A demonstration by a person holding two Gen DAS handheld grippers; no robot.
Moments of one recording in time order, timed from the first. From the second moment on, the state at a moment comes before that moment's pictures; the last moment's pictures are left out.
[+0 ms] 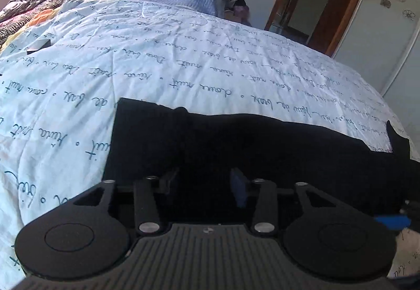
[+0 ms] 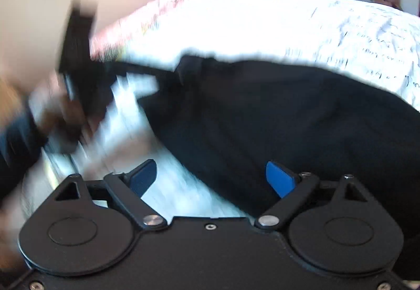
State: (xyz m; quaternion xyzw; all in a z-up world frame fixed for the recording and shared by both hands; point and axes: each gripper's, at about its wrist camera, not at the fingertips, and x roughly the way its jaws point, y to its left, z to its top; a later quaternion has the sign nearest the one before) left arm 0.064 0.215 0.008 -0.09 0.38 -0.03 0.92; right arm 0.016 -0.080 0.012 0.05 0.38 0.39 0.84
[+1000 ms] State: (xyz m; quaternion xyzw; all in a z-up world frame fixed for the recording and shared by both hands) left arm 0.038 0.120 -0.036 -0.09 0.28 -0.11 0.95; right arm 0.248 -0.382 -0.016 0.03 0.51 -0.07 0.86
